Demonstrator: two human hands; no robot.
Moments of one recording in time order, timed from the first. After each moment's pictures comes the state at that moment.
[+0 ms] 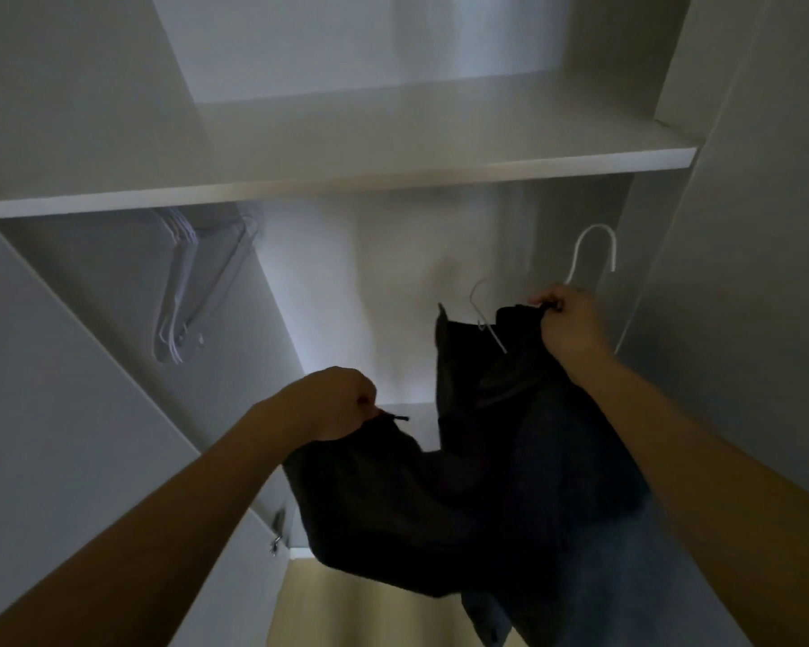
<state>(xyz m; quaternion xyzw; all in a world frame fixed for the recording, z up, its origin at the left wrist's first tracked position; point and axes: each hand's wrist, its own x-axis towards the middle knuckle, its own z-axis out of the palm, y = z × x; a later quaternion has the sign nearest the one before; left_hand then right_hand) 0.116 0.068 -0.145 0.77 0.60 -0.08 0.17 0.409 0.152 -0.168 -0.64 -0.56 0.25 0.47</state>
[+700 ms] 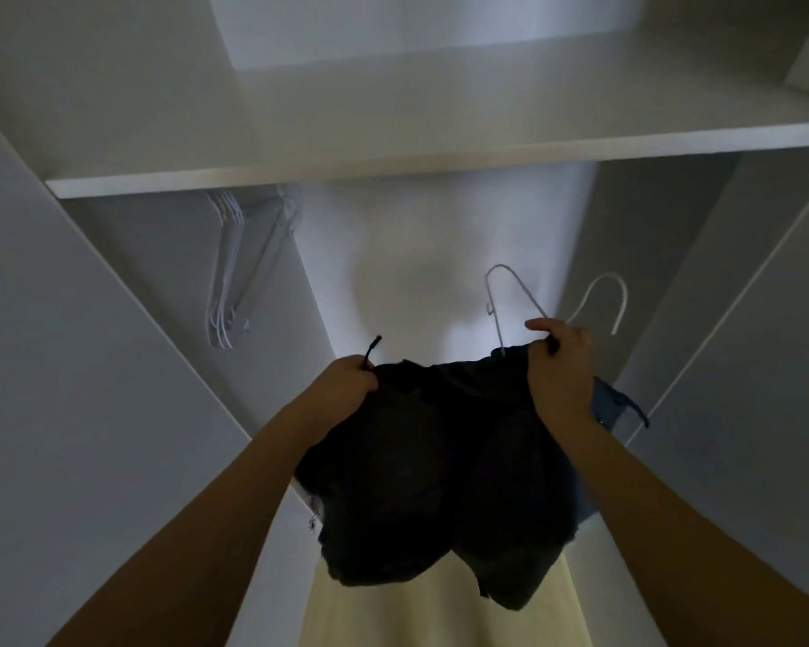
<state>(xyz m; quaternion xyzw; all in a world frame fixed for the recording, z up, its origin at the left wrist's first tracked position) 0.024 0.084 -0.184 0.53 0.69 0.23 0.43 0.279 0.108 -0.210 -0.65 -0.51 0.22 0.52</state>
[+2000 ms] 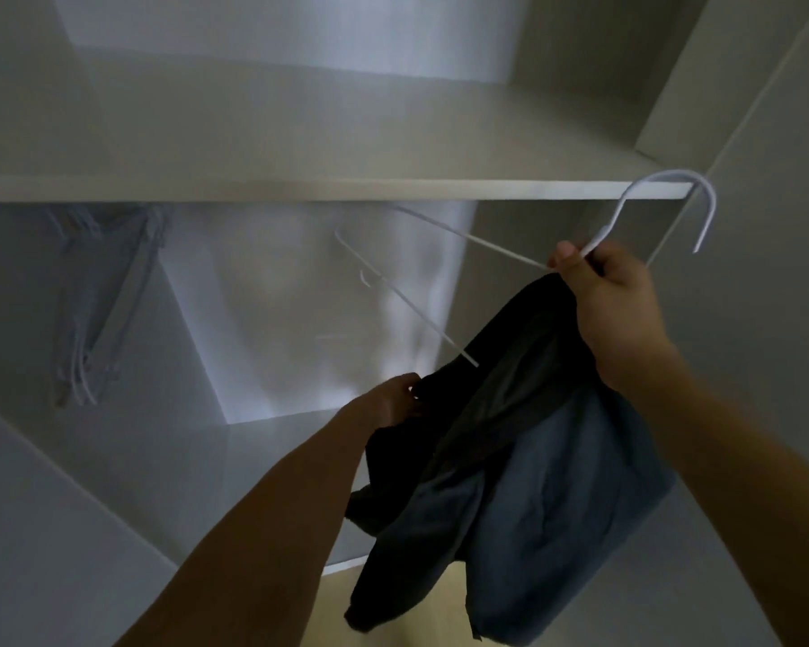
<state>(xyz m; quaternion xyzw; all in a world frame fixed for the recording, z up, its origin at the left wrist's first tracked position) 0.127 0.188 -0.266 0.64 0.47 0.11 0.61 0.314 0.089 -0.064 -0.61 -0.50 0.19 0.58</state>
